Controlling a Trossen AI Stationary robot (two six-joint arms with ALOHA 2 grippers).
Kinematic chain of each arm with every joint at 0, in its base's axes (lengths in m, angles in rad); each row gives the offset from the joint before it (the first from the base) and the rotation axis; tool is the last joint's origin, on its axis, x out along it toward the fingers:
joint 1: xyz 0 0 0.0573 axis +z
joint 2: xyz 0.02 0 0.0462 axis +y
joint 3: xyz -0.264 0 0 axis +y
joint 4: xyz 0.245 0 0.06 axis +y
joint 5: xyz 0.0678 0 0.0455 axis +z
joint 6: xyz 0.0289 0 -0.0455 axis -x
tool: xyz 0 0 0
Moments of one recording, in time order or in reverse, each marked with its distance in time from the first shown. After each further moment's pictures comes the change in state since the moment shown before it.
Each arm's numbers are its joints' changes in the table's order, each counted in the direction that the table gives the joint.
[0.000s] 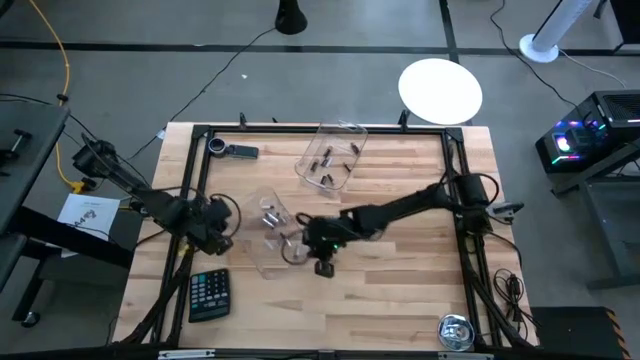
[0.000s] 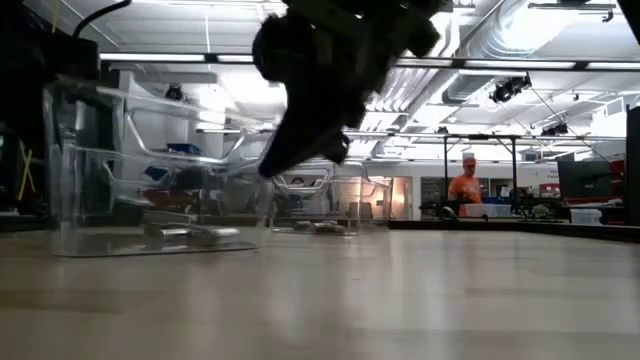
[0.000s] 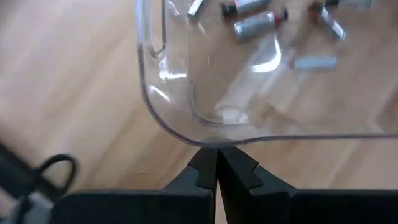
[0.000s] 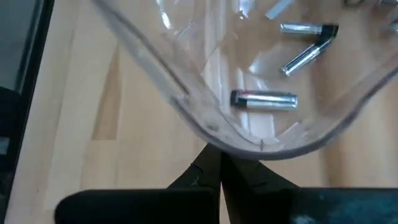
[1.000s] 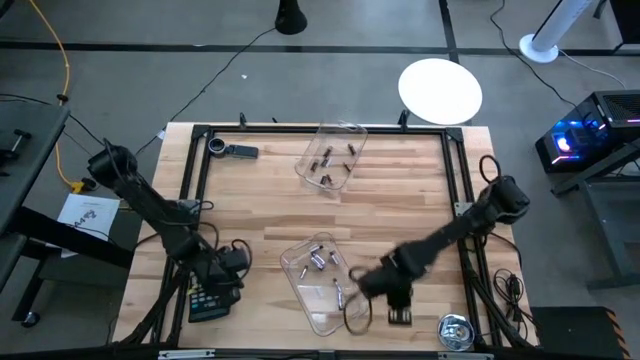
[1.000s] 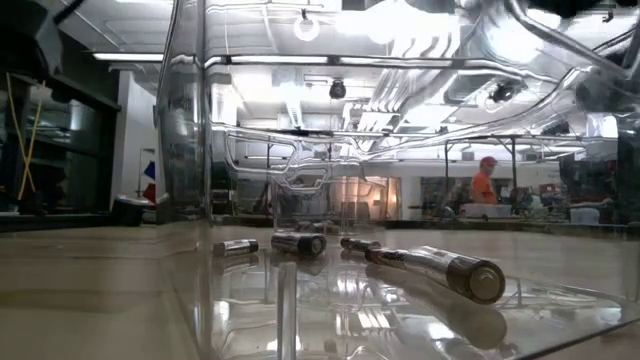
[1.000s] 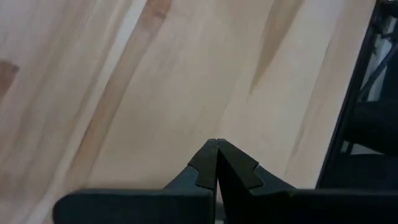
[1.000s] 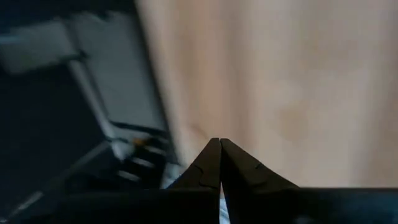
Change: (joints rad) left arm -0.241 0.349 0.000 -0.694 -0.267 0.116; right arm 0.355 -0.229 0.098 0.685 0.368 -0.351
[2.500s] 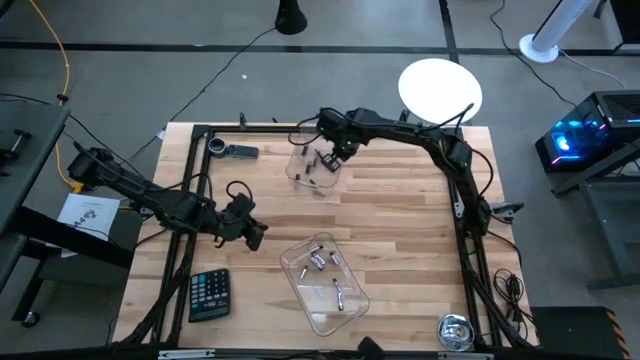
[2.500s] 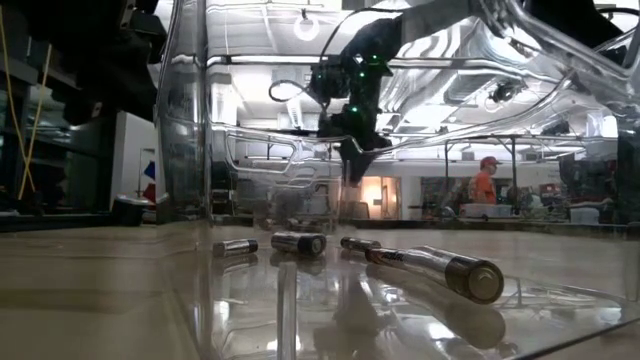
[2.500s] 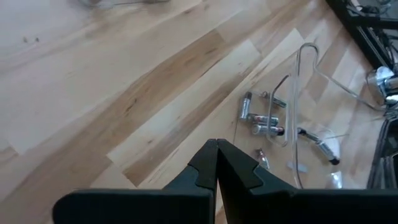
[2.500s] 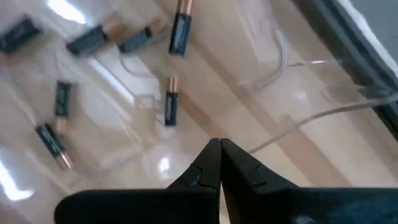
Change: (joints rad) left arm 0.432 -0.259 0.001 0.049 0.271 -0.110; right arm -0.966 0.366 -0.580 0.136 -0.650 0.402
